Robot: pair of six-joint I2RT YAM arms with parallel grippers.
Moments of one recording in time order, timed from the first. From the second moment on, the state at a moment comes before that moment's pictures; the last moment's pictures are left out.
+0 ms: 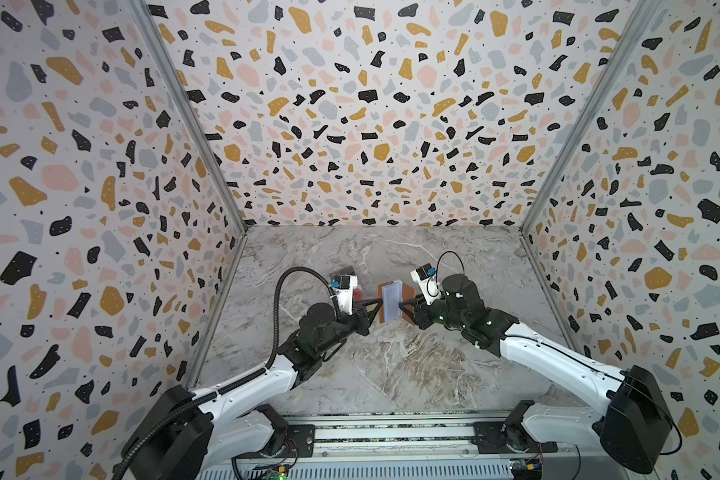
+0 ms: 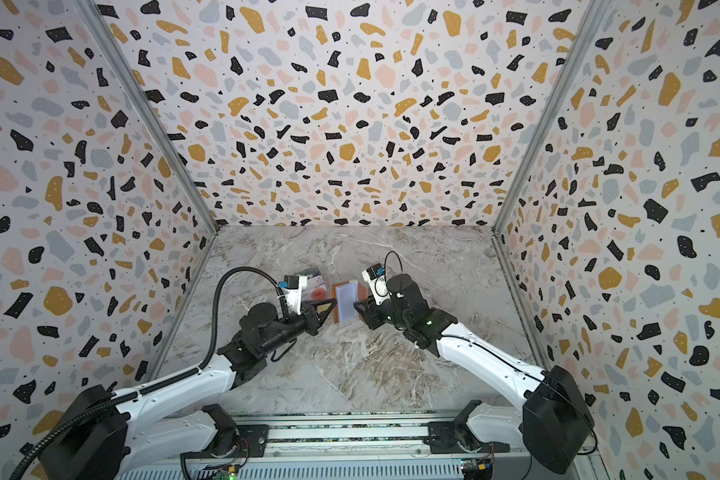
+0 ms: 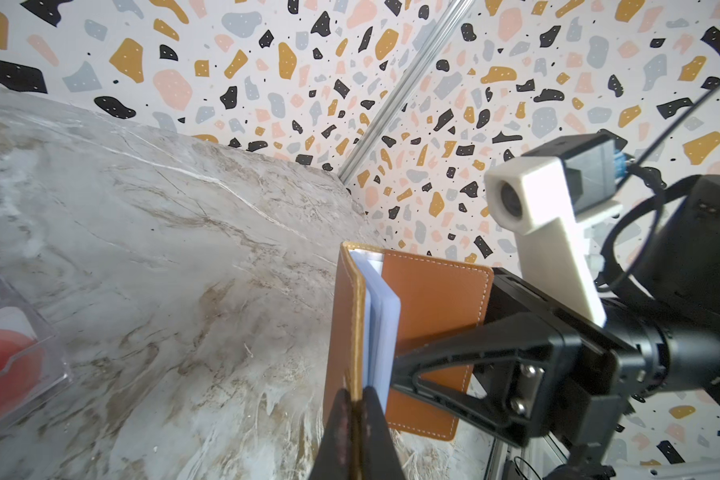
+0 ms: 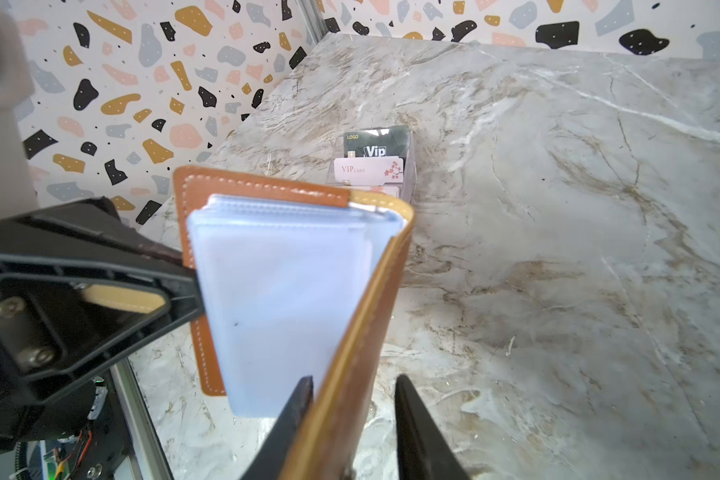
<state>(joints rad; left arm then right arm) -0.68 1.12 0.47 0.54 0.23 -0.63 0.69 1.23 0.84 -0.12 -0.23 0.26</state>
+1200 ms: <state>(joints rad) -0.67 1.32 0.26 0.71 0.32 -0.71 0.53 1.38 0.57 0.05 -0.52 0.30</state>
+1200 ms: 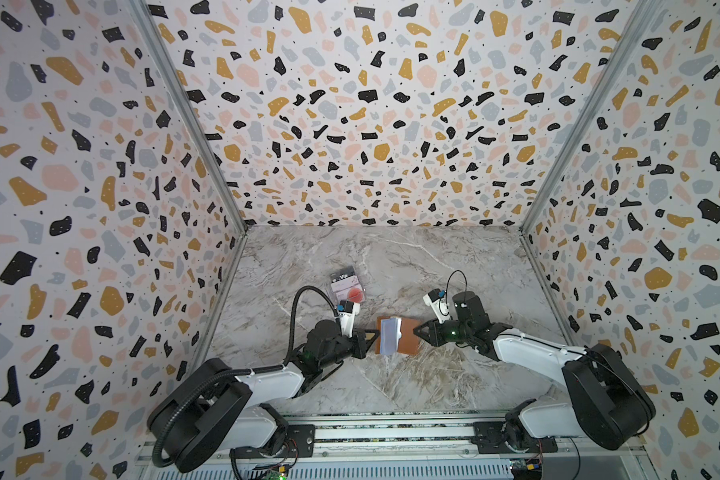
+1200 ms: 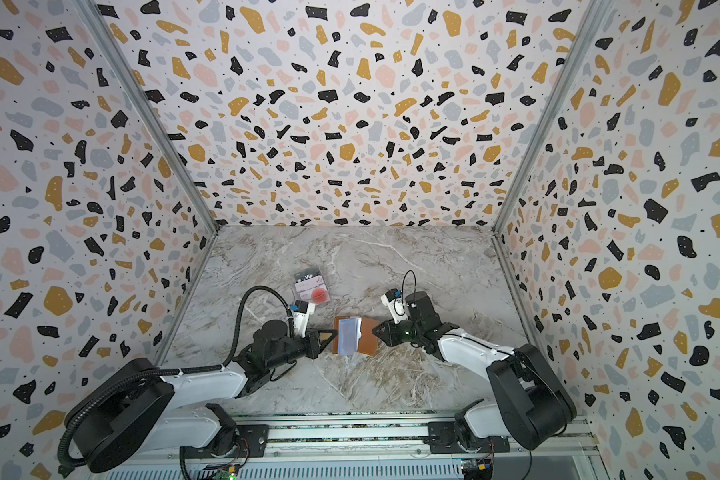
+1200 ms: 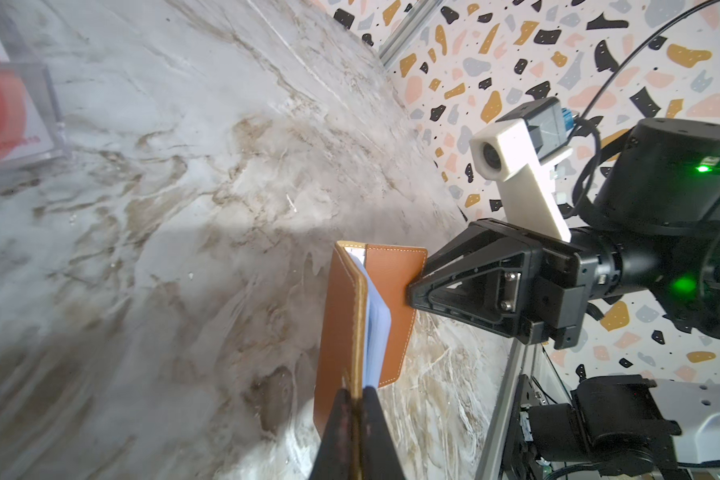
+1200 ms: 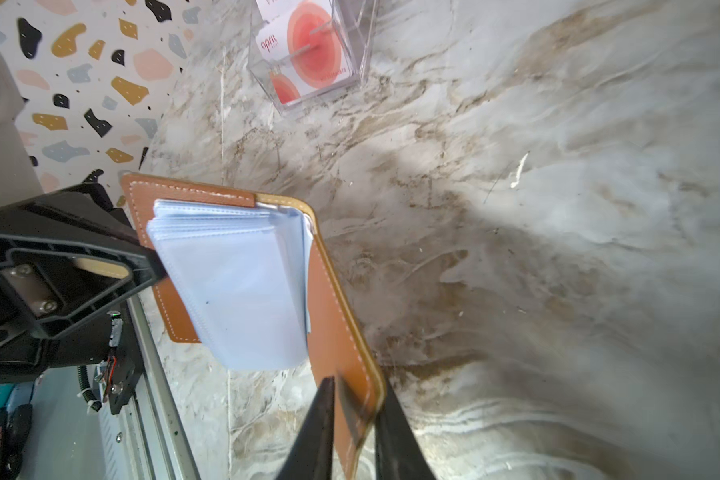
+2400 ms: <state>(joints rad) -0.66 1.46 0.21 0.65 0.07 -0.70 0.70 1.60 0.75 -0.10 -0.13 0.29</state>
